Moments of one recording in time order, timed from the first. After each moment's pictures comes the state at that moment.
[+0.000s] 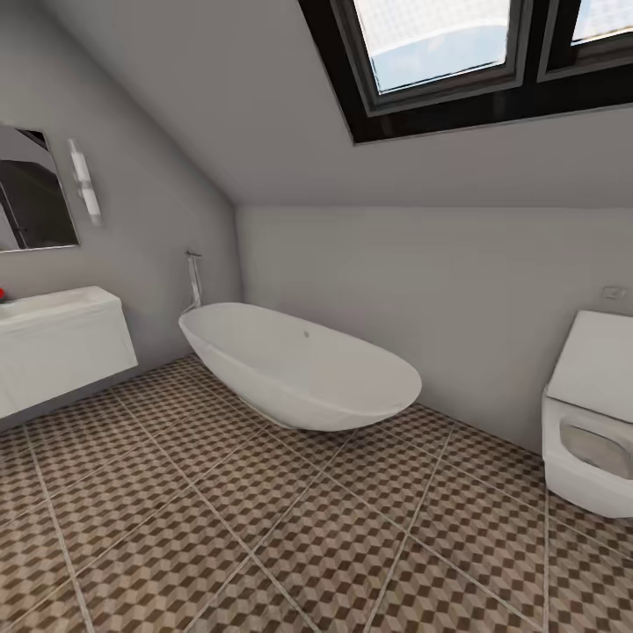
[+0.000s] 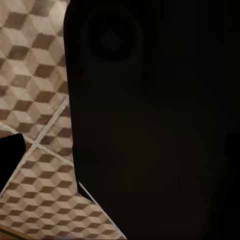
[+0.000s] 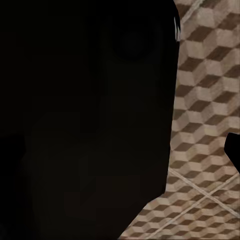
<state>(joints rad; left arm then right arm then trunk) 0.00 0.00 0.00 0.00 0.00 0.00 0.00 0.00 0.00 0.00 0.00 0.00 0.00 0.00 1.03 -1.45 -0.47</state>
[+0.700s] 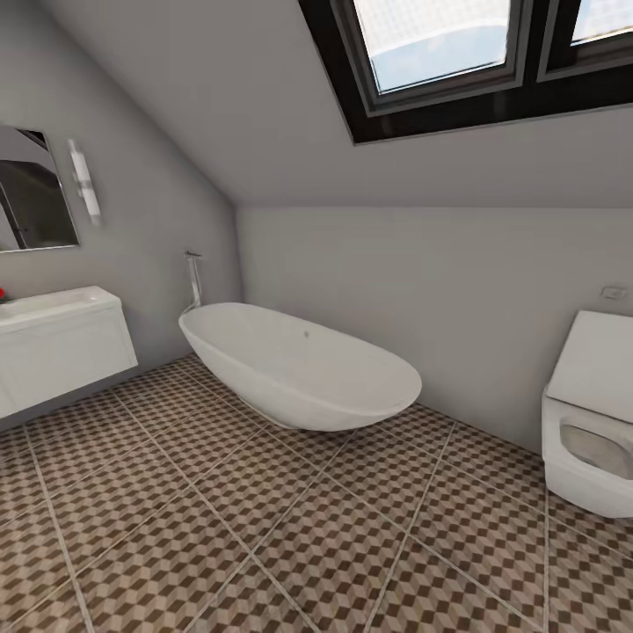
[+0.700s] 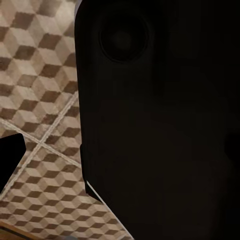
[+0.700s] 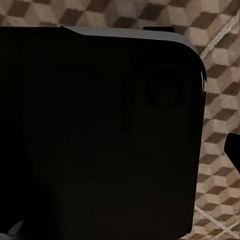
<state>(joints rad) 0.00 0.01 0.00 0.00 0.00 0.00 0.00 -0.01 0.04 0.00 -0.03 0.00 -0.07 0.00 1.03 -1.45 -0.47</state>
